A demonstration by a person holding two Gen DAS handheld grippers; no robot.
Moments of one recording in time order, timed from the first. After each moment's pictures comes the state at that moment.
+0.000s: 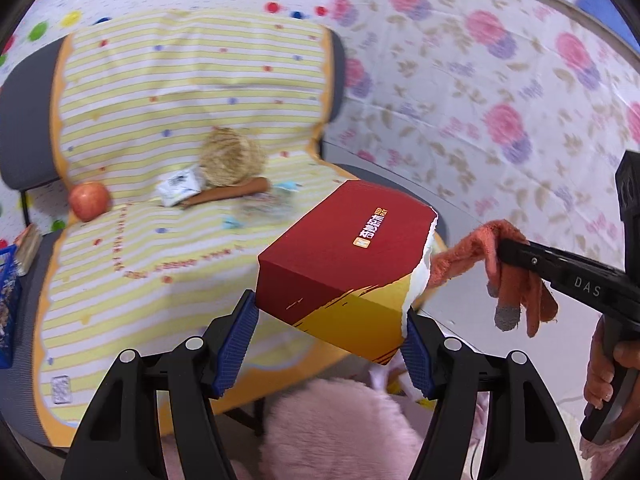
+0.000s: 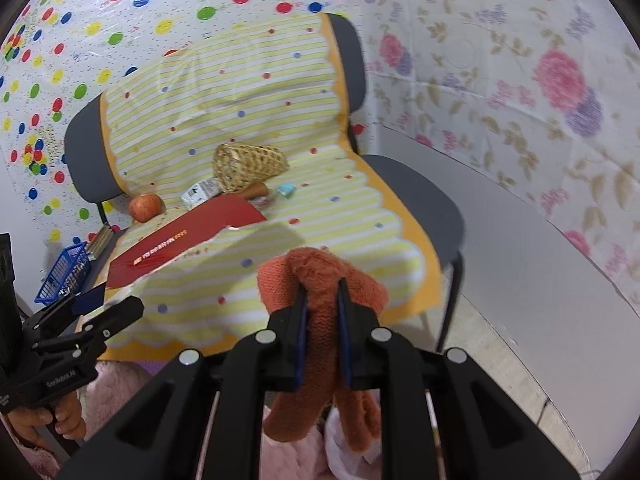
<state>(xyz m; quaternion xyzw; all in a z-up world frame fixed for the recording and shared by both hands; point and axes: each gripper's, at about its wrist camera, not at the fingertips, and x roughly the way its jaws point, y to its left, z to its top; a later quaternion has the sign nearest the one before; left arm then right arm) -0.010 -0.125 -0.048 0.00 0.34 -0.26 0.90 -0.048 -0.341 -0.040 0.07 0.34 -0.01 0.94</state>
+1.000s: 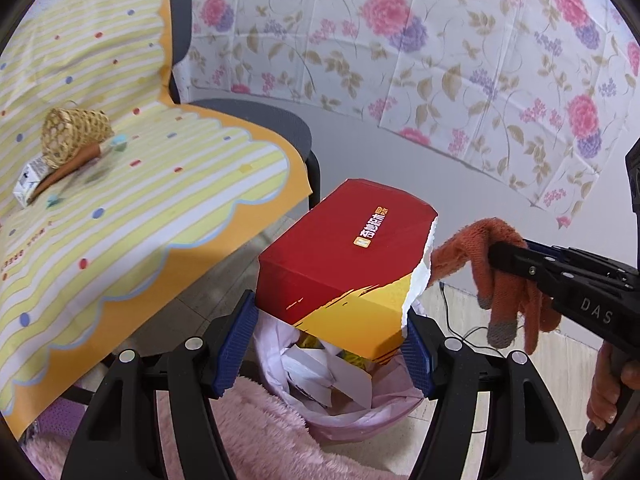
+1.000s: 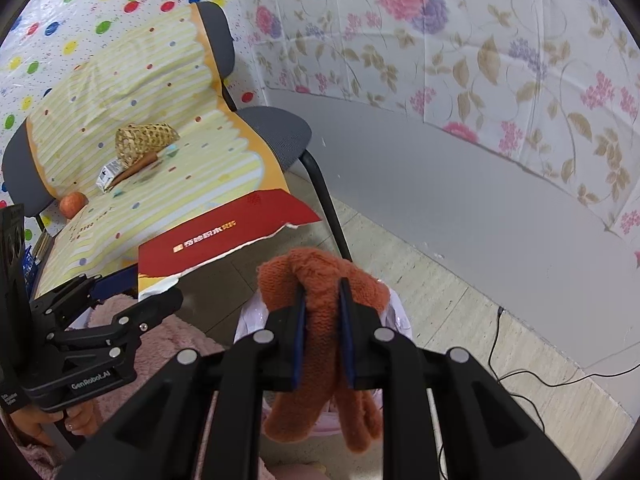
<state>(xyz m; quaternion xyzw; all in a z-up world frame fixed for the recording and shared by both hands) -0.055 -0.270 -0.111 0.09 0.41 -0.39 0.82 -0.152 -0.433 -0.105 0.15 0.39 -0.14 0.90</state>
